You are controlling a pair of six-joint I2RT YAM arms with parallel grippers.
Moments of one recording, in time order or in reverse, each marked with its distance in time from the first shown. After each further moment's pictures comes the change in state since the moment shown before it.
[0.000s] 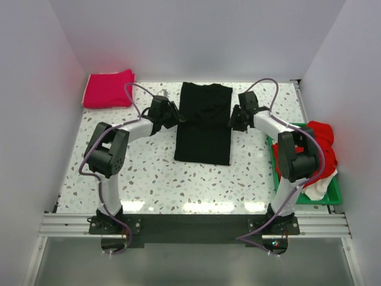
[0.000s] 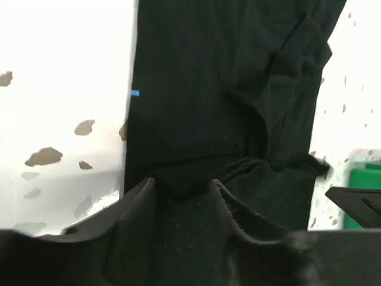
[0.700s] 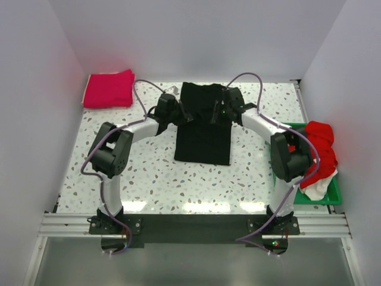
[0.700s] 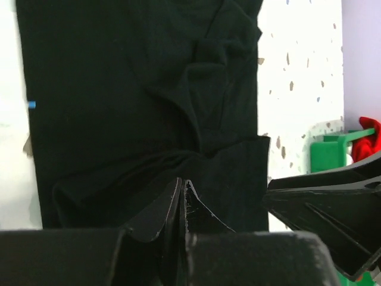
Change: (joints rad) left arm -0.050 -0.028 0.008 0.090 0.079 0.014; right arm 0.124 -0.010 0.086 -0.007 -0.072 -0.032
